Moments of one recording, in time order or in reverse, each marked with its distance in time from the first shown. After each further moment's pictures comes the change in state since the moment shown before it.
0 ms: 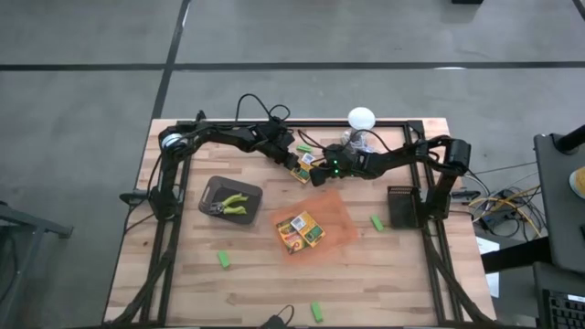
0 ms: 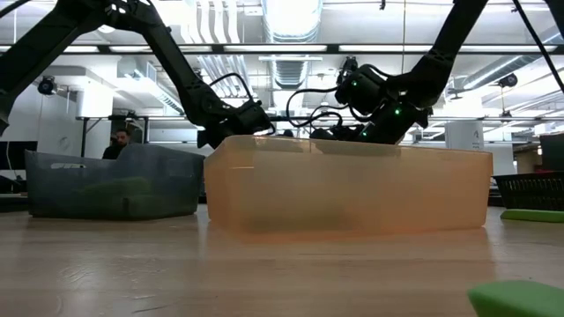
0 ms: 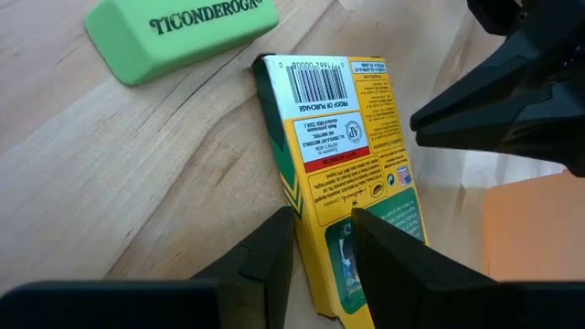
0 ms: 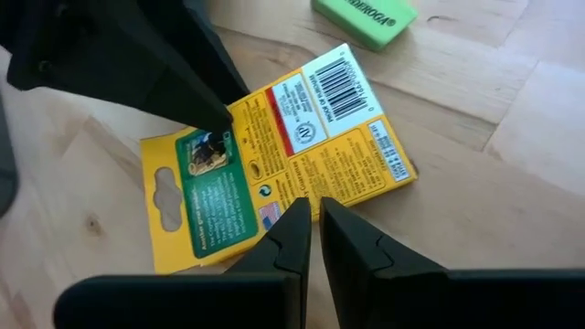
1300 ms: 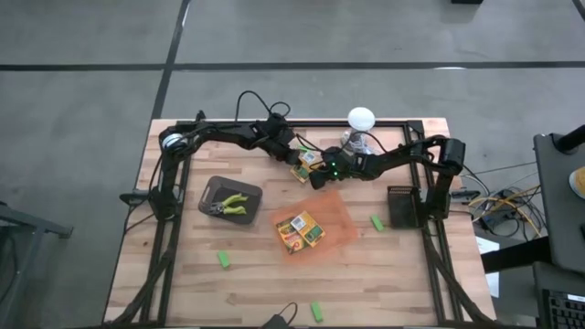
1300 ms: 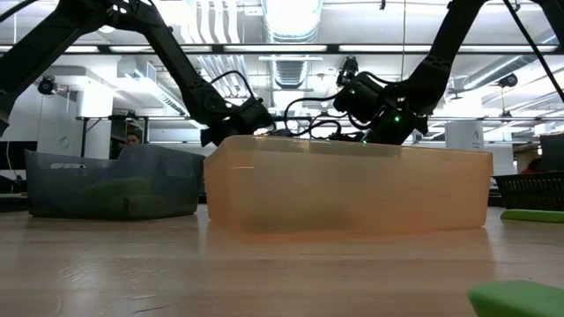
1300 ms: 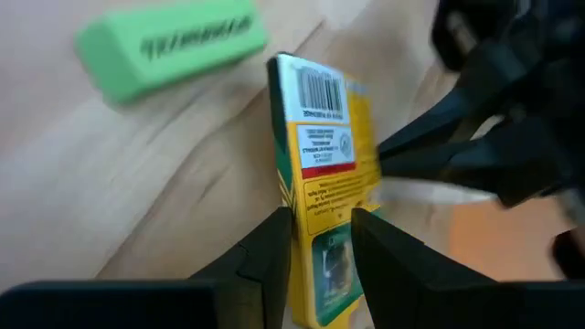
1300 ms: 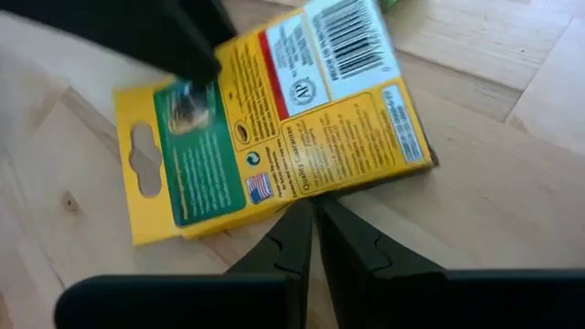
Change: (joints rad) left arm 0.000 -0.003 0.040 0.000 0.070 -0.094; right arm 0.011 0.056 0.000 0.005 -0.026 -0.006
